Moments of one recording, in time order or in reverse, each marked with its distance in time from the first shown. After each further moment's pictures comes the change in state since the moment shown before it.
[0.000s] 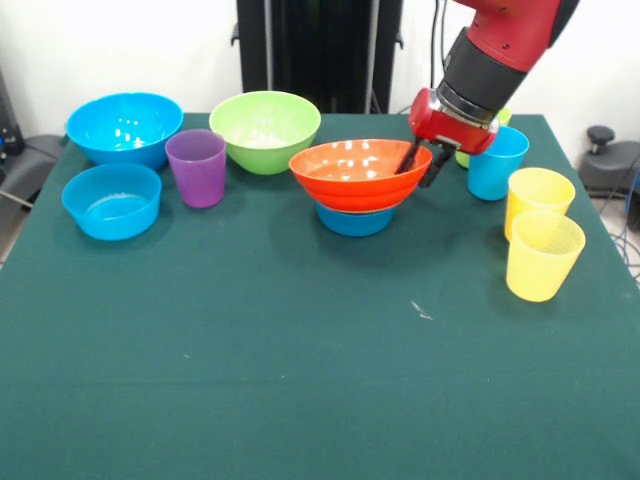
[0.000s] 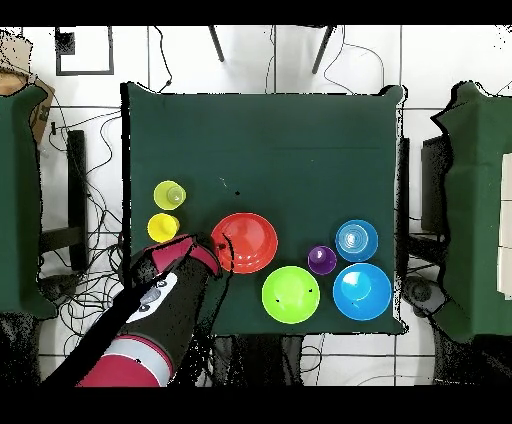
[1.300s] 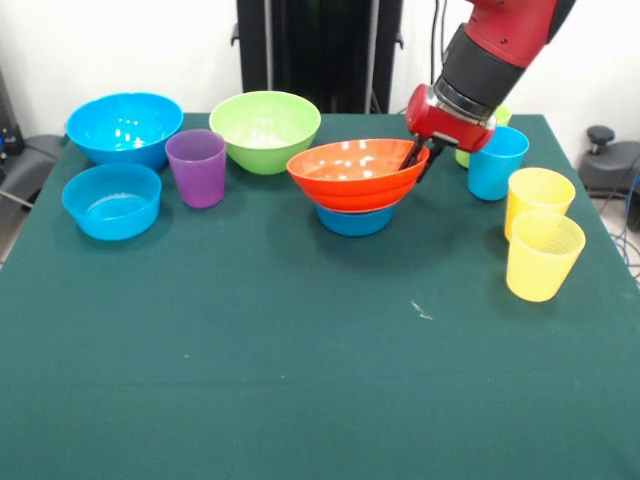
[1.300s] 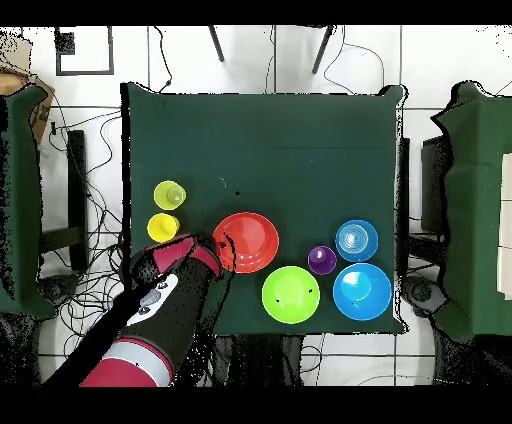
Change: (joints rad) arm 0.001 -0.008 -0.013 0.001 0.000 0.000 0.000
